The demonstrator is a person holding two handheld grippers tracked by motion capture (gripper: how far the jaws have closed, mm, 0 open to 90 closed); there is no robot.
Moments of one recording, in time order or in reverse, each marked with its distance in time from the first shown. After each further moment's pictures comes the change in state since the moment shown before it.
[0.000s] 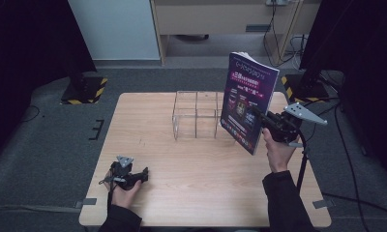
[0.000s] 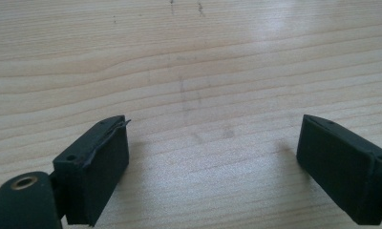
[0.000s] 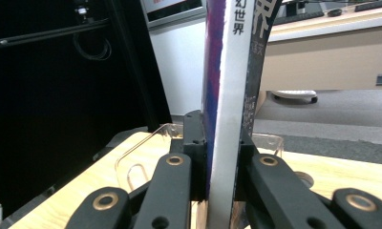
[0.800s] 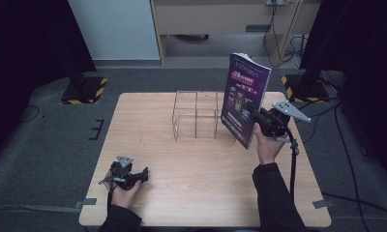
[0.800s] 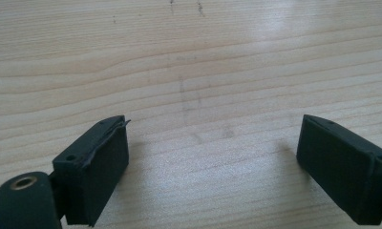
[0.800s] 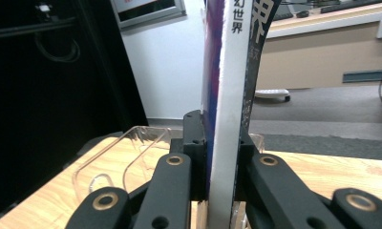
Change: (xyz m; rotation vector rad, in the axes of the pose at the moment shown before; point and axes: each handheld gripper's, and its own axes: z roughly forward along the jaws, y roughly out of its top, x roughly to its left) left arm 0.000 0.000 0.000 0.001 -0.001 0.000; right arm -0.007 -0.019 0.036 -0.014 -0.111 0.002
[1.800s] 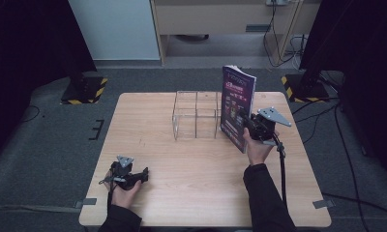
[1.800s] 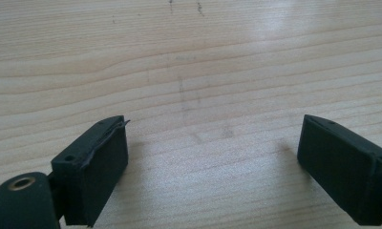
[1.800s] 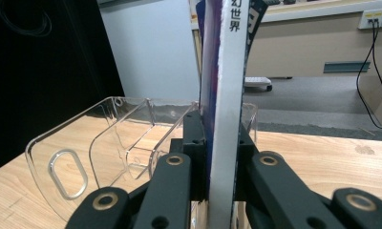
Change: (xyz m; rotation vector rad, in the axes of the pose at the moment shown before) left arm 0.000 0.000 0.000 -0.001 -0.001 0.000; right arm 0.002 -0.041 0.029 0.047 -0.074 -0.056
